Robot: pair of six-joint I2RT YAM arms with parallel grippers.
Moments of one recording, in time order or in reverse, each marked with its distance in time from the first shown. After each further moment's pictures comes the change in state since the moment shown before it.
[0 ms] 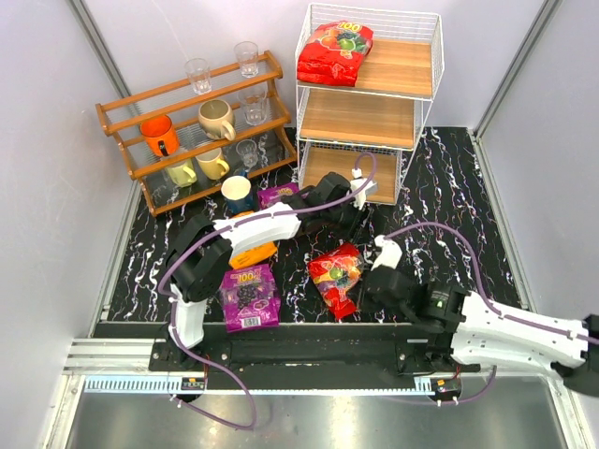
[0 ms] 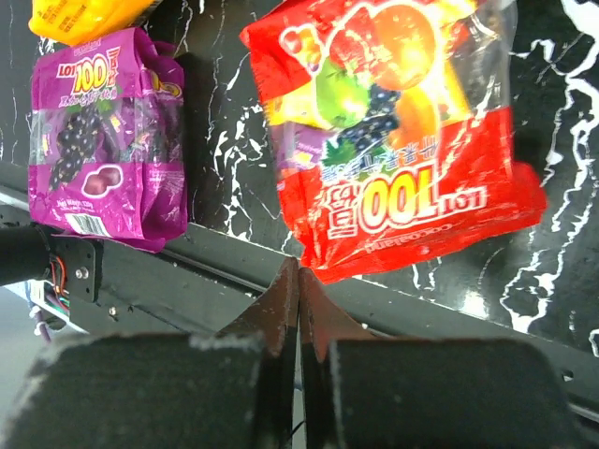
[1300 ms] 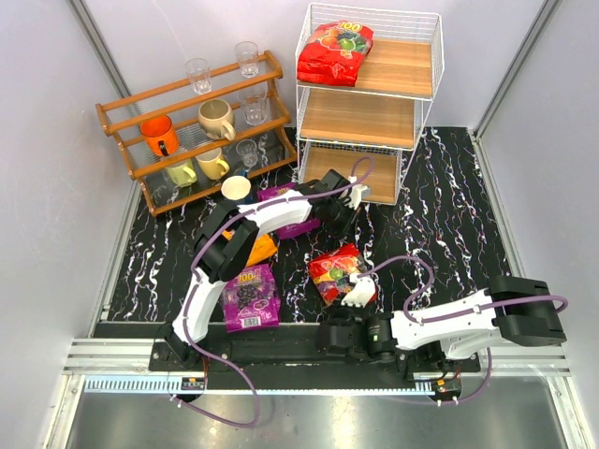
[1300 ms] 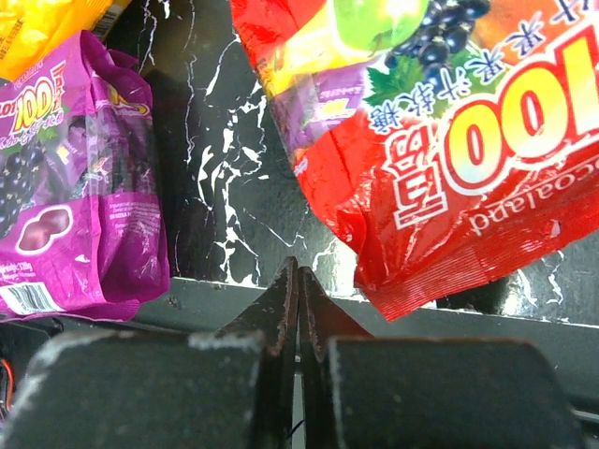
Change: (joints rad) left arm 0.084 0.256 0.224 -0.248 0.116 0.014; right arm 0.468 0.525 -0.031 0.261 0.549 0.535
